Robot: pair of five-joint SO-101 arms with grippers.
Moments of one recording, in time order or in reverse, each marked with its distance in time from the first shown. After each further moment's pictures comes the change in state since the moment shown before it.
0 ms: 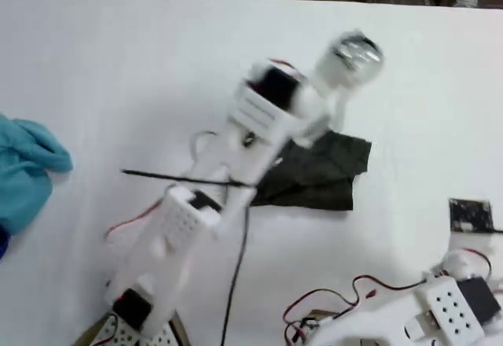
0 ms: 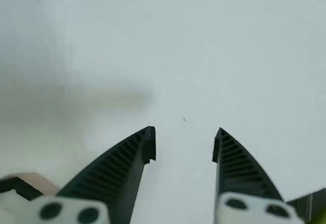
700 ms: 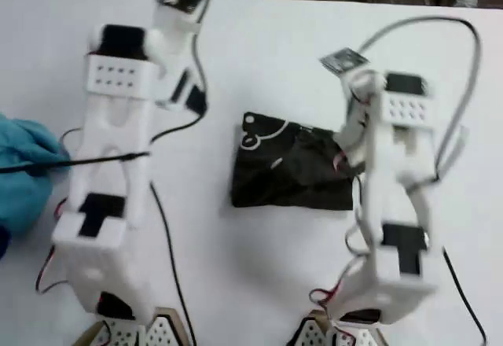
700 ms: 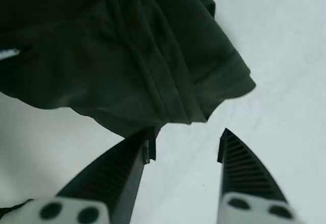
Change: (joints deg) left arm -28.8 -35.4 44.1 0.0 0.0; right arm -57.8 73.9 -76.4 24.3 -20.2
